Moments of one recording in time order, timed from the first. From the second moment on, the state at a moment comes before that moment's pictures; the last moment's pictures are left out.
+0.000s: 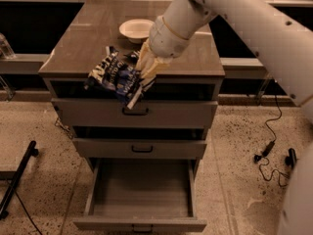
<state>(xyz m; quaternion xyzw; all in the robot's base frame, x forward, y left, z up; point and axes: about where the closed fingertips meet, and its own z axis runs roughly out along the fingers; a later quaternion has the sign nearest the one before) 0.607 0.026 0.884 -0.83 0.47 0.13 0.27</state>
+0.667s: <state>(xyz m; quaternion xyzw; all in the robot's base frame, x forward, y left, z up) 0.600 0.023 0.874 -0.84 0.46 0.12 0.26</state>
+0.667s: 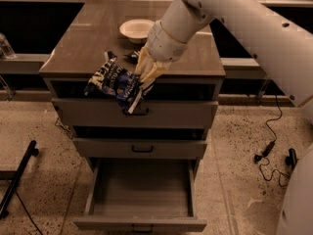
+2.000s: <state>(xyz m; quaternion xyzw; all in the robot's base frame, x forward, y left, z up) 0.560 -0.027 0.774 -0.93 0.37 -0.03 0.09</state>
